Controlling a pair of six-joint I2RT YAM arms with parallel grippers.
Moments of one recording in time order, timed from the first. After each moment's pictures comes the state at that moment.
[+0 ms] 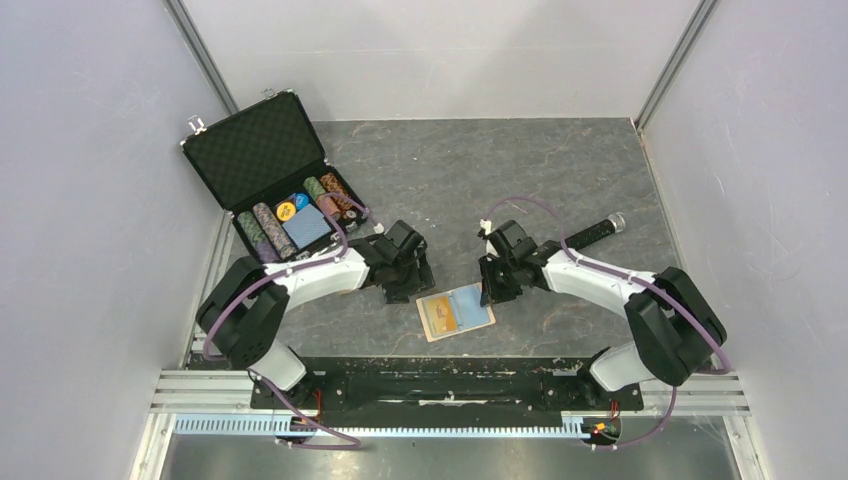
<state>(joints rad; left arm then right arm) -0.76 1.58 0.88 -0.42 0.02 -0.97 0.64 1.46 0.76 -0.43 -0.20 0.44</state>
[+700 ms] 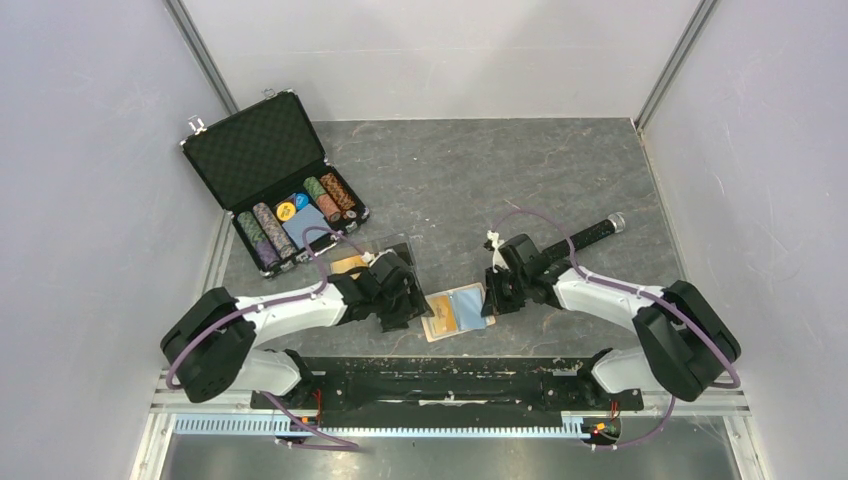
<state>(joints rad) -0.85 1.33 0.59 -0.29 0.04 -1.15 0.62 1.39 0.61 -0.28 -0.27 0.43</state>
